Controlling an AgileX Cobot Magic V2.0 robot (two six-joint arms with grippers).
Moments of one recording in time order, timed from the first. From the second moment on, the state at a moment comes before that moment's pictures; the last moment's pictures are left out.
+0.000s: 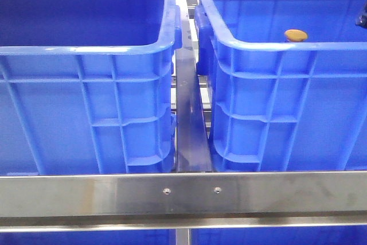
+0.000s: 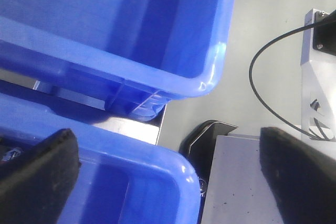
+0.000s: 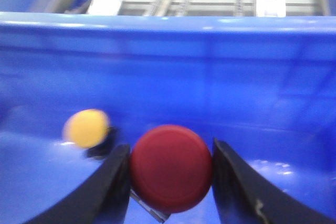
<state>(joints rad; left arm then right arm) -0.49 1.61 -1.56 -0.59 1.24 0.86 -0.30 1.54 -1.10 1.25 0.44 -1.35</state>
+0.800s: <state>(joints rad) -0.49 1.61 -1.56 -0.59 1.24 0.86 -0.20 1.85 -1.28 1.26 0.32 -1.37</state>
